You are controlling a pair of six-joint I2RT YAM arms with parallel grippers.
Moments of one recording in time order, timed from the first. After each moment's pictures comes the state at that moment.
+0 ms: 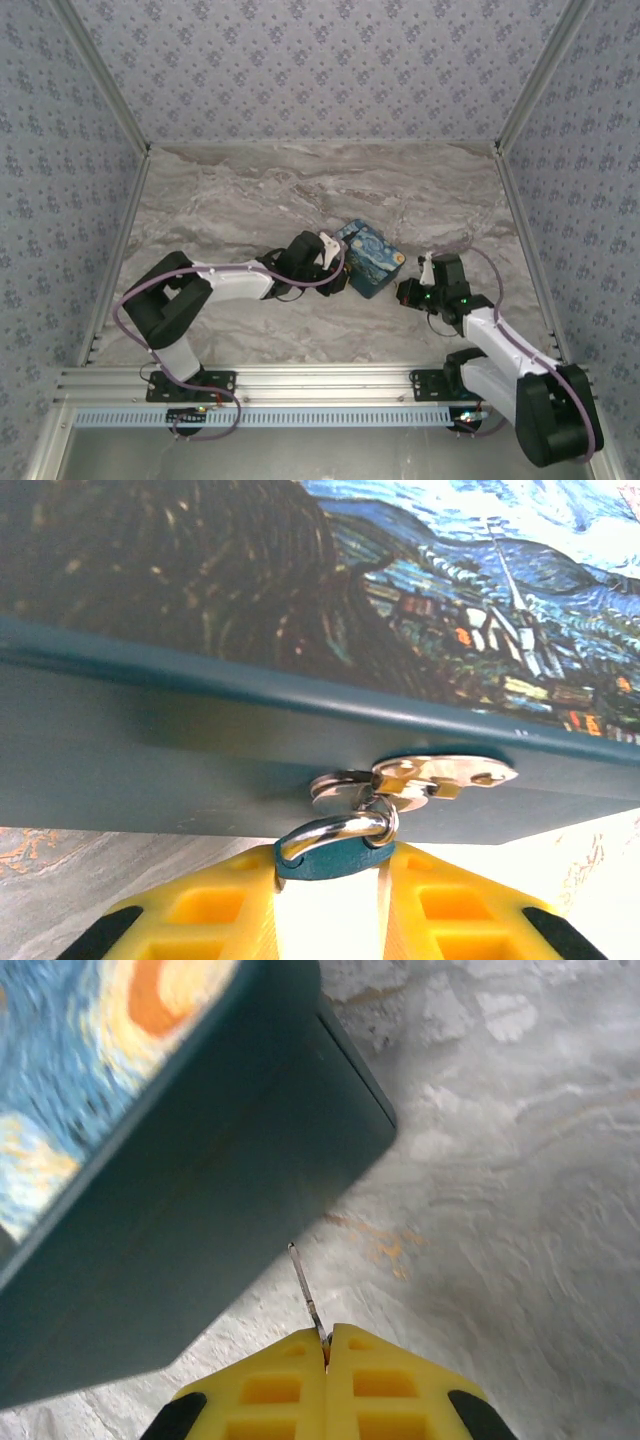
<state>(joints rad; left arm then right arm) -0.88 1.70 0.84 0.11 0.25 -0.37 0.23 0.98 0.31 -0.21 -0.37 0.50</state>
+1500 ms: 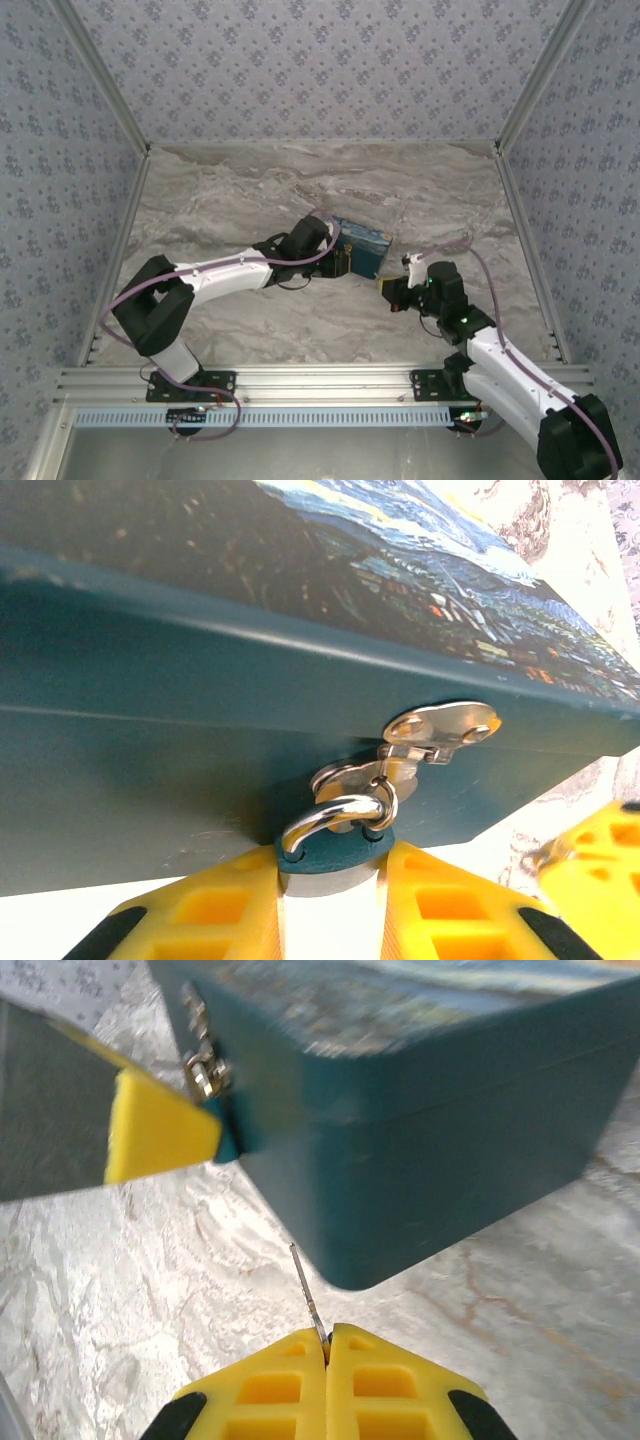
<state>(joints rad) -0.88 1.64 1.00 -0.13 0.19 -0.74 0.44 0.74 0.22 -0.01 -0.37 0.37</state>
